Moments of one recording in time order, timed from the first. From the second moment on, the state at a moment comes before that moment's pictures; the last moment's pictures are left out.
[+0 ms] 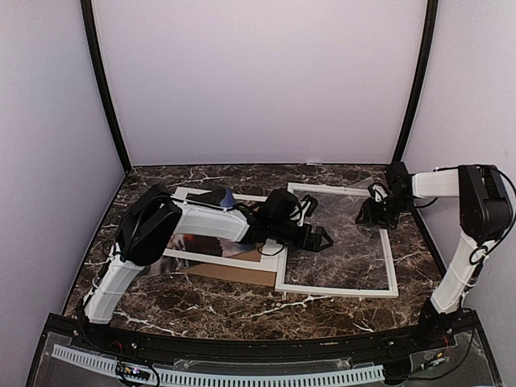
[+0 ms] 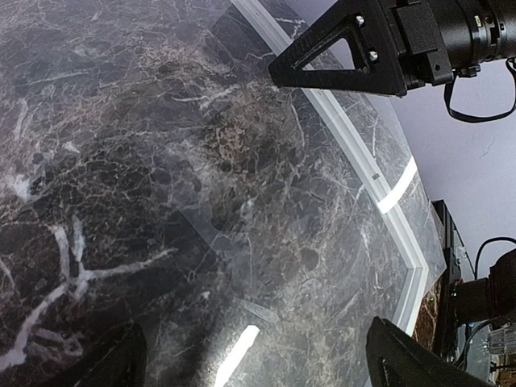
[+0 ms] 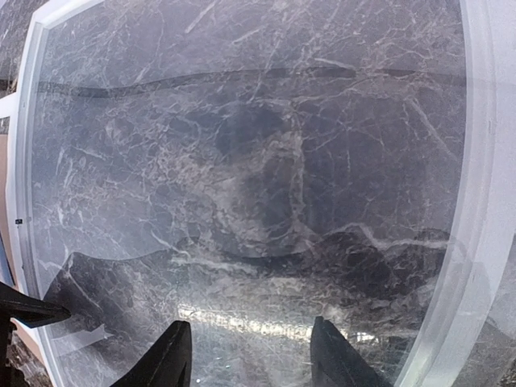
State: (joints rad) left arm -0.96 2.40 1.75 0.07 0.36 -0.55; right arm 0.08 1.77 1.08 -0.48 -0.34 0.21
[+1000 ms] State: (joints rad) left arm -0.96 2.39 1.68 0.14 0.31 -0.56; right arm 0.02 1.76 1.13 -0.54 -0.24 0.21
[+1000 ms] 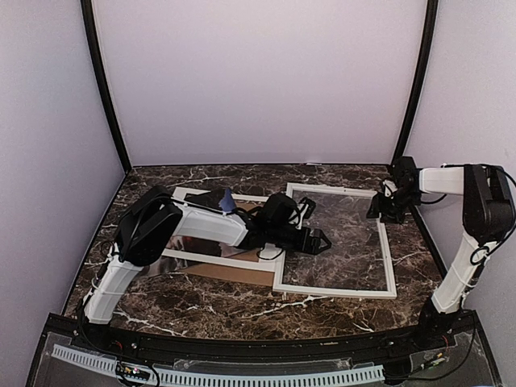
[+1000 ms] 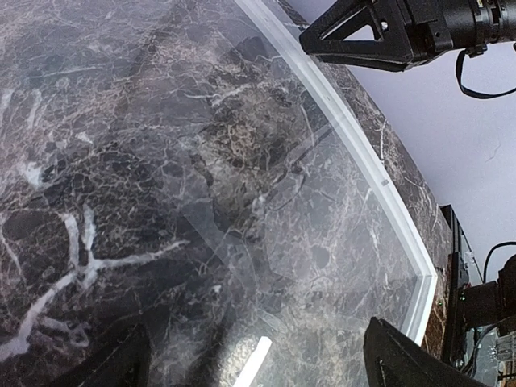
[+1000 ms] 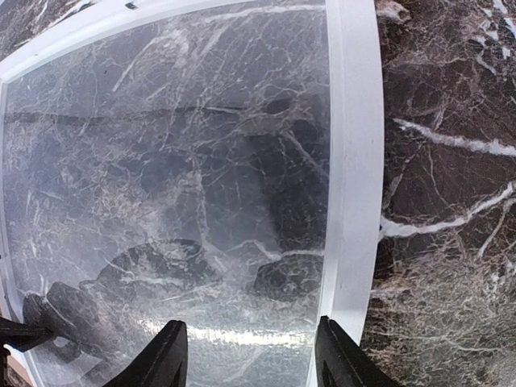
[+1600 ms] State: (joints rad) left arm -0.96 2.37 1.66 0.14 0.30 -0.56; right arm -0.01 1.72 1.14 -0.54 -0.12 0.22
